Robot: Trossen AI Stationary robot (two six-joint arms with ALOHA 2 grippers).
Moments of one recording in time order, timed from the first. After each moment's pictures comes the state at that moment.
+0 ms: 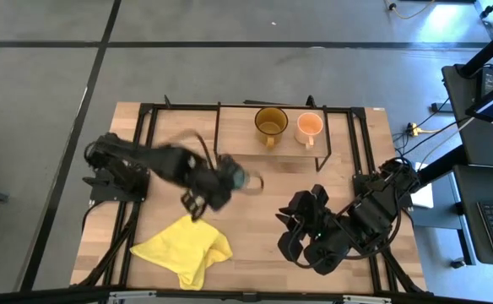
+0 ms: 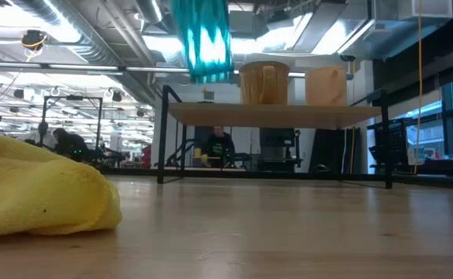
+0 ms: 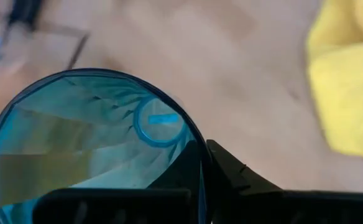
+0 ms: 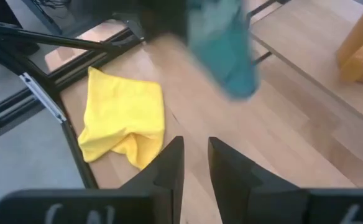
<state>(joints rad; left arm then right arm) -0.30 1.72 1.94 -1.43 -0.28 0.61 0.68 1.92 2.35 -1.50 0.73 1.18</state>
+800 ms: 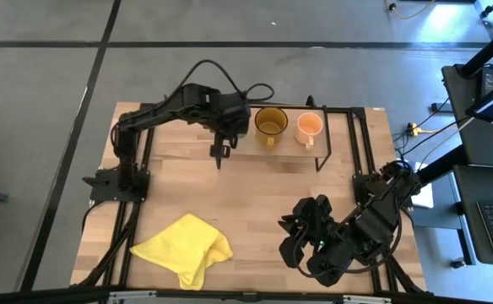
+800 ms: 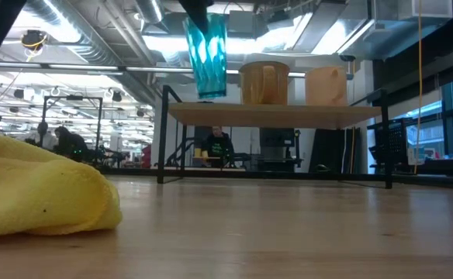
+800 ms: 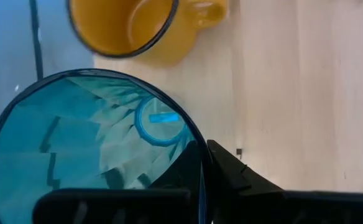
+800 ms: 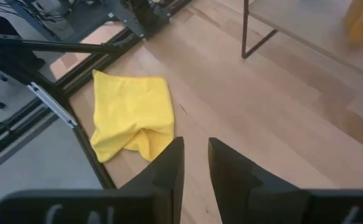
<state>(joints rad) 0.18 1.89 2.29 -1.57 -0.20 0.31 0.73 1.93 2.30 -1.49 0.74 1.36</state>
